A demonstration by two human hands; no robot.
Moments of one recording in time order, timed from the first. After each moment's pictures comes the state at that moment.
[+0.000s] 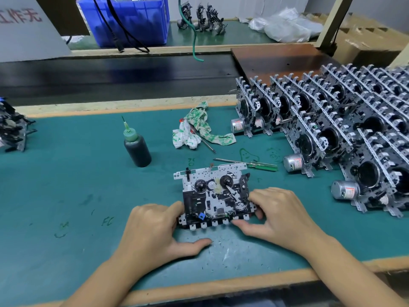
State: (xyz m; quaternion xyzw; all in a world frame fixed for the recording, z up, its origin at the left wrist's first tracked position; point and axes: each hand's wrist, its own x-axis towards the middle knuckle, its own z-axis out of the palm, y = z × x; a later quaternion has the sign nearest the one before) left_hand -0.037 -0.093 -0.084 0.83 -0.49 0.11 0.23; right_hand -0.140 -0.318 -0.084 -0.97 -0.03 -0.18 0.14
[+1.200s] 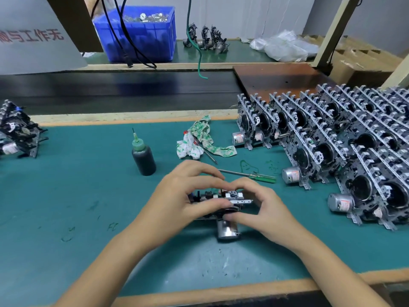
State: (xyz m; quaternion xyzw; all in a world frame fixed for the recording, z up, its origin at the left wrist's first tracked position) left_hand -0.026 -0.129 -0.020 0.76 -0.49 -0.04 0.44; right_hand -0.120 -0.303 -0.064 -0.81 0.00 -0.08 0.58
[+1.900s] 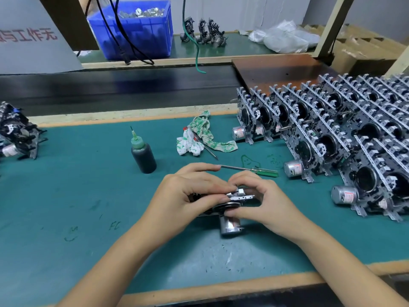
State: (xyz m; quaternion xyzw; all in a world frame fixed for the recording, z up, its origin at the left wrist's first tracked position) left_hand -0.026 -0.132 -0.031 0.72 -0.49 -0.08 0.49; right_hand -0.117 -0.303 -0.061 -0.77 0.00 -0.09 0.63
